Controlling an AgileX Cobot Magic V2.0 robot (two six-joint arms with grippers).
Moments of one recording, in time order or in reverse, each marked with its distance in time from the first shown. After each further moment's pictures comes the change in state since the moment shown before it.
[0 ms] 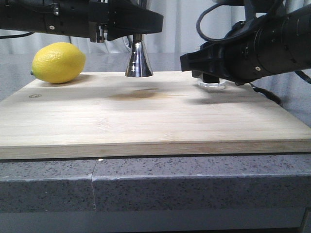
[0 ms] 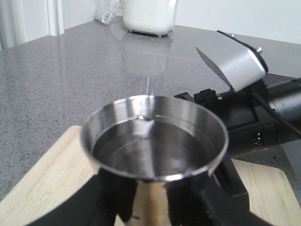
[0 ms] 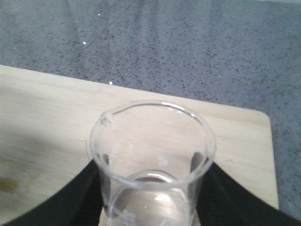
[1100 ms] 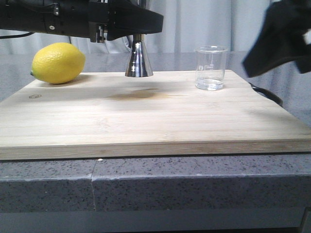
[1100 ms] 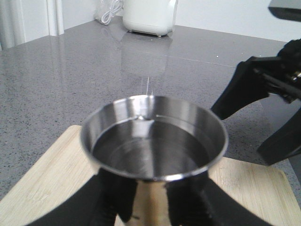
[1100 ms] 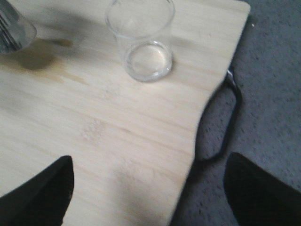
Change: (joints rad) left arm 0.000 0.000 0.000 0.000 0.000 0.000; right arm -0.201 -0.523 0.000 -0.086 0.958 -0.020
